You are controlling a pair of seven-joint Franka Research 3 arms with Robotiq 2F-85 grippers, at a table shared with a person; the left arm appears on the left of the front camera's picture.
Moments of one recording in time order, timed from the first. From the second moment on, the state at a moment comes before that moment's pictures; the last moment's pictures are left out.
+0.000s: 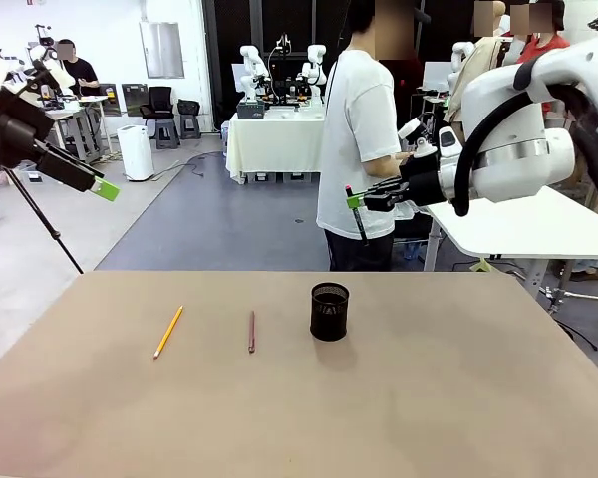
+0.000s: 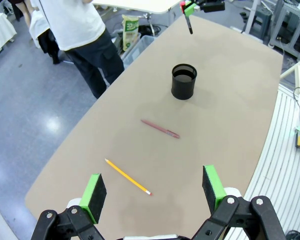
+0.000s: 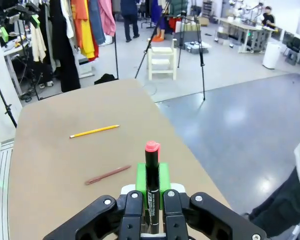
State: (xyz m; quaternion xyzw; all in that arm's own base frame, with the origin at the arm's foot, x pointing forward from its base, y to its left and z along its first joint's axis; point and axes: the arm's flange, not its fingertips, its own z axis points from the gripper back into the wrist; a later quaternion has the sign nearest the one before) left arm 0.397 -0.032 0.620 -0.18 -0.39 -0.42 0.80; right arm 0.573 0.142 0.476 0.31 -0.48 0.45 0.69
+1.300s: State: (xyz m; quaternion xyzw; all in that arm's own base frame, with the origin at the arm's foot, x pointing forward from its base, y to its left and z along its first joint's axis) left arm 0.397 -0.032 0.620 -0.18 -0.39 -0.42 0.80; right arm 0.600 0.186 0.358 0.41 -0.42 0.48 0.66
